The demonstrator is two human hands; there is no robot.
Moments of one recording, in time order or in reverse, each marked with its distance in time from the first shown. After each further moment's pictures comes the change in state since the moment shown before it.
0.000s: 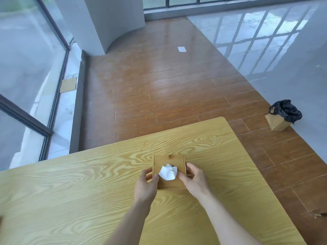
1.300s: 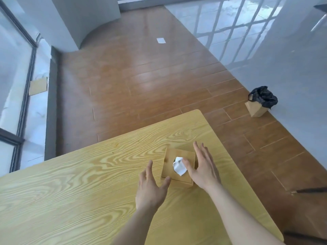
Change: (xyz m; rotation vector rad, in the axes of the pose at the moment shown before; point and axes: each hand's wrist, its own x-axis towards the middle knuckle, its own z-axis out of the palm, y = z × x) left_hand -0.011 -0.002 0.101 0.688 -0.082 0.248; right_hand 0.040 0.055 -0.105 -0.405 0.164 -0.156
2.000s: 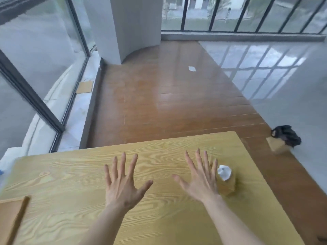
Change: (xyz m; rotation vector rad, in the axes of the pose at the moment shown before) left_hand -0.047 -0.191 -0.193 0.393 0.457 0.179; right_hand -0.089 -0.184 0.088 -0.599 0.003 -0.305
